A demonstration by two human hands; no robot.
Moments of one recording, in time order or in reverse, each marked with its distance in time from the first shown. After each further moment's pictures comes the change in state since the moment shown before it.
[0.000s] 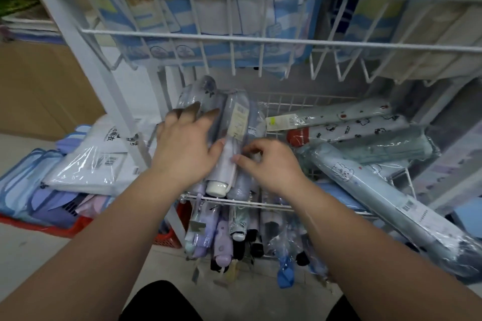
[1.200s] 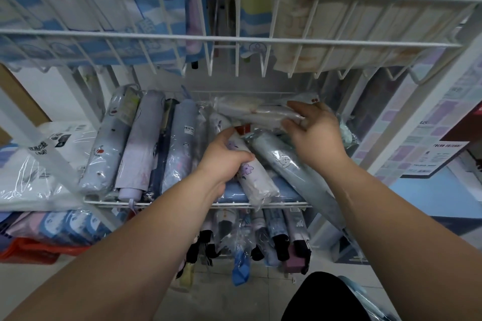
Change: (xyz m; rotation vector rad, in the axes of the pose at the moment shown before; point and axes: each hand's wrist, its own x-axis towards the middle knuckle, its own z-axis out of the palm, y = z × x) left_hand 0.022 0.164 0.096 -1.362 -0.294 -0.467; right_hand -0.020 0.108 -0.141 0.042 0.387 0.064
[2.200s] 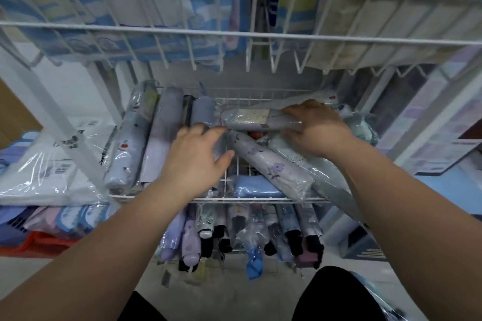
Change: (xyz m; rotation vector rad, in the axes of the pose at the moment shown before) left_hand -0.032 0.021 -0.098 1.184 0.080 0.511; right_hand 0.021 -0.021 0.013 -0.659 -0.373 -0.107
